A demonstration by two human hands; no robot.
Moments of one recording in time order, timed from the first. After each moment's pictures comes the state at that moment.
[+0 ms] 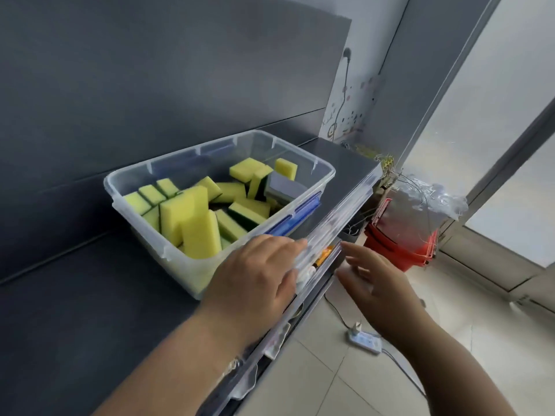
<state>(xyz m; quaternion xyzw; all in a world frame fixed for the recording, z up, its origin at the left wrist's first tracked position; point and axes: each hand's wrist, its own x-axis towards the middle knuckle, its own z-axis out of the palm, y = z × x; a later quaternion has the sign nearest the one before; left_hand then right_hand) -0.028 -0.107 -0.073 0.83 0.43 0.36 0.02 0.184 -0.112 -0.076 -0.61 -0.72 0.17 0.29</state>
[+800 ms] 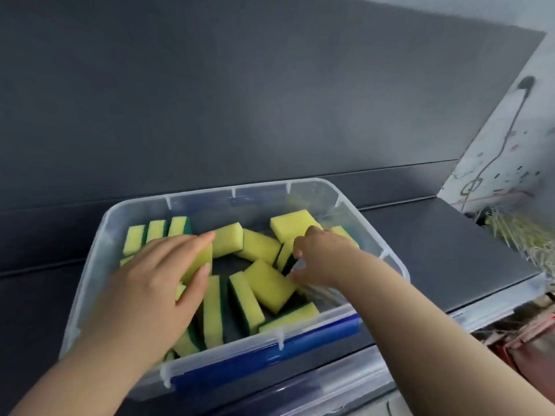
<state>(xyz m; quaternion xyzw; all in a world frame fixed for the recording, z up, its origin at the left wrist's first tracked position) -0.029 0.014 -0.050 0.58 0.75 0.29 -0.12 0.113 0.218 -0.062 -0.37 -0.92 0.02 -0.11</state>
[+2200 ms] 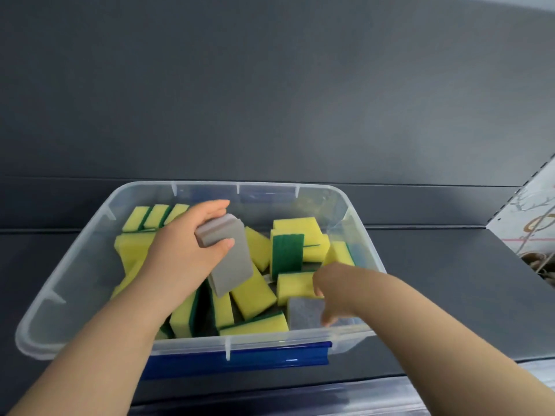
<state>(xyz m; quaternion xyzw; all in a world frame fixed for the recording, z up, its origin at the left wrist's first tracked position) 0.001 0.091 -0.063 0.37 0.79 0.49 0.05 0.151 0.256 -0.061 -0.22 -0.92 0.03 -0.32</state>
